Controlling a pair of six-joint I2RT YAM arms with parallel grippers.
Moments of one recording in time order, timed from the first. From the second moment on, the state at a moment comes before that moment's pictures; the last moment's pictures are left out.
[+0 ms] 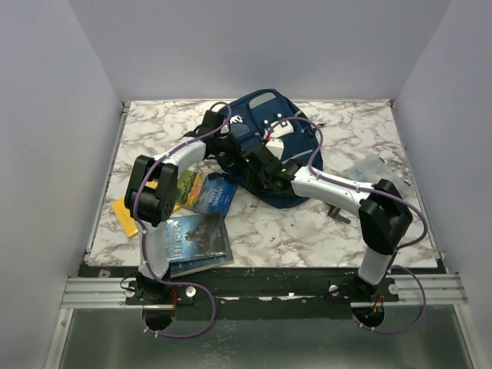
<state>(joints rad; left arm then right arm) -0.35 2.01 1.47 -0.33 0.58 -0.93 0.85 1.78 1.33 -0.44 0.35 0.81</state>
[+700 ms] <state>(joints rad) -0.35 2.01 1.45 -0.33 0.60 -1.00 0.95 2.09 1.62 -0.86 0.79 1.23</state>
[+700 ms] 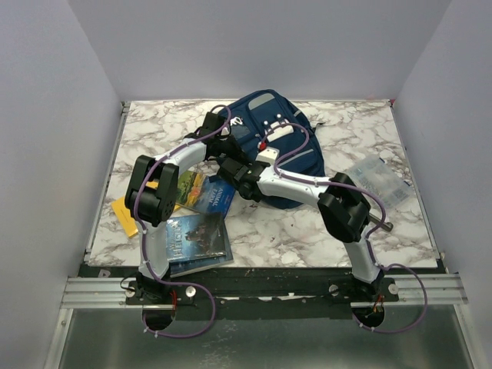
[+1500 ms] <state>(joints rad) -0.35 2.01 1.46 -0.38 0.59 -0.95 0.91 1.93 1.47 -0.73 0.61 0.97</state>
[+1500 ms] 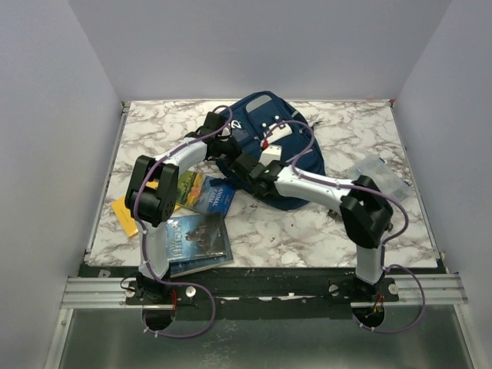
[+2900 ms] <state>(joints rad) -0.35 2.09 1.70 -0.54 0.58 -0.59 0.38 1.75 1.18 -0.39 0.24 -0.18</state>
